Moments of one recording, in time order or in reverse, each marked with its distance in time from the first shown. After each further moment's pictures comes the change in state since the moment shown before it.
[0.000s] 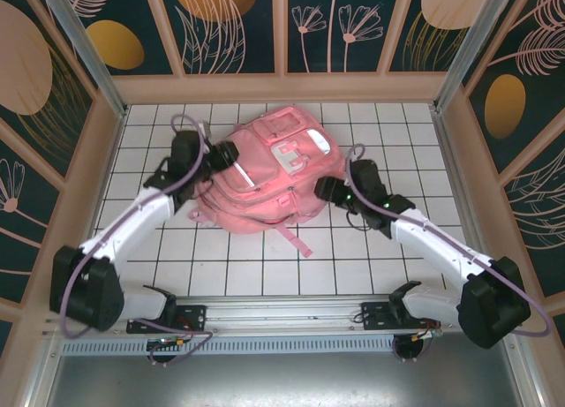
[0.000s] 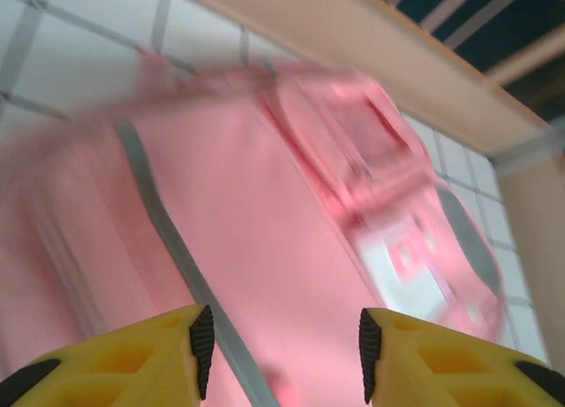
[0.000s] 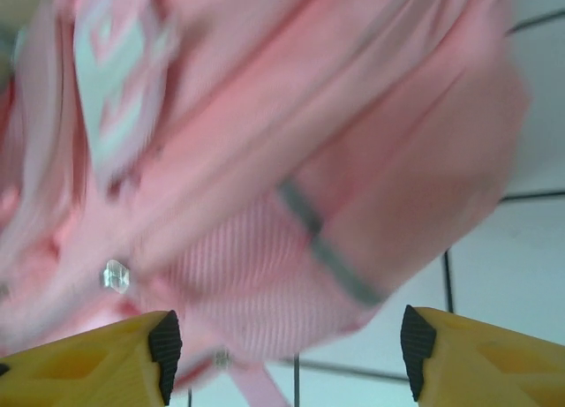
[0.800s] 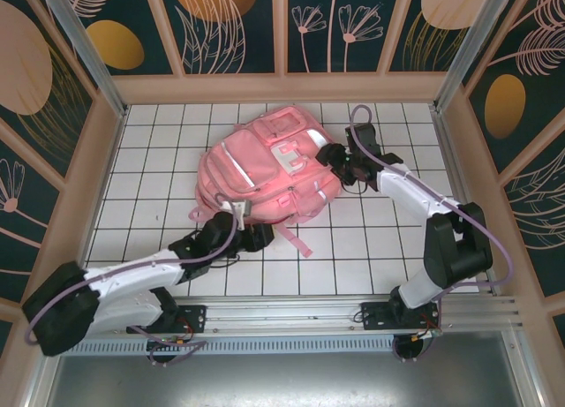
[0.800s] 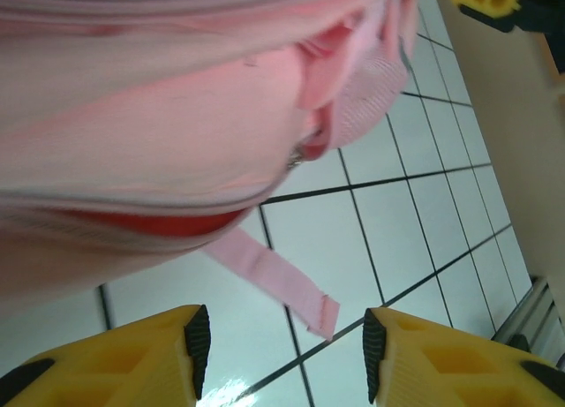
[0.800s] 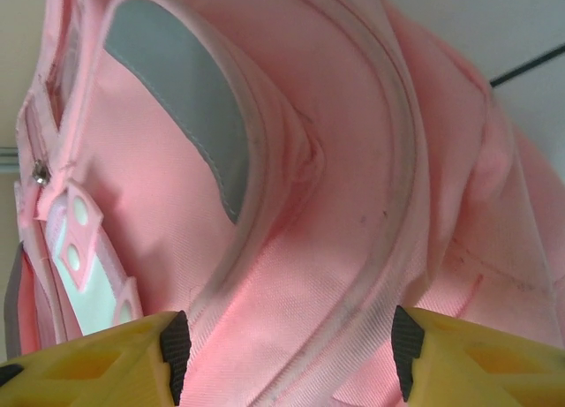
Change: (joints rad) left arm -0.512 -0.141 -0.532 0.394 -0.039 -0.143; right arm -0.151 0.368 0.296 -0.040 -0.172 0.216
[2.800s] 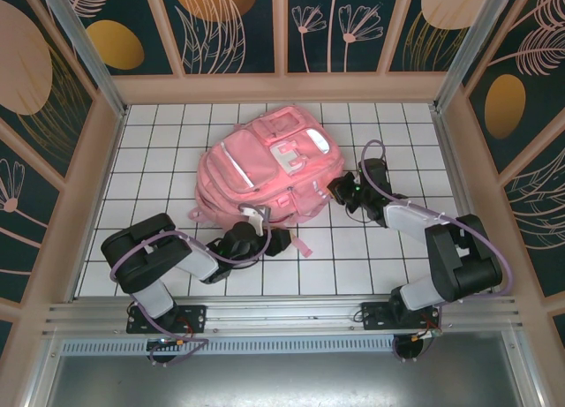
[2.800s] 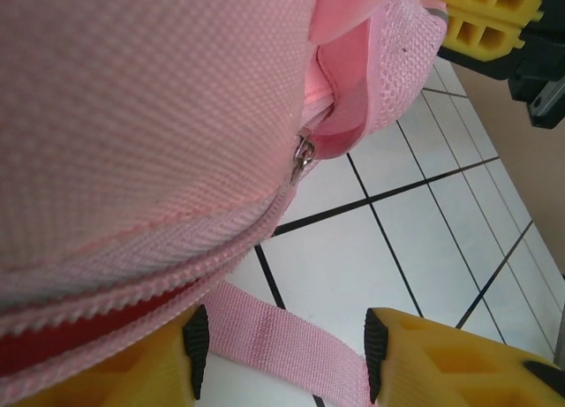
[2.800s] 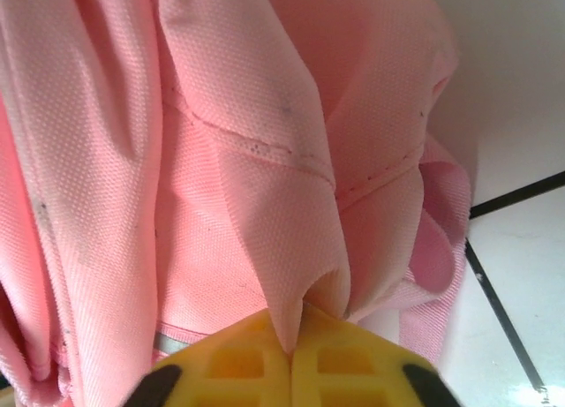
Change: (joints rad) left arm -0.035 0.525 -0.066 0.706 -0.042 0.039; right arm -0.048 -0.092 -0.442 0.489 -0.157 0.233
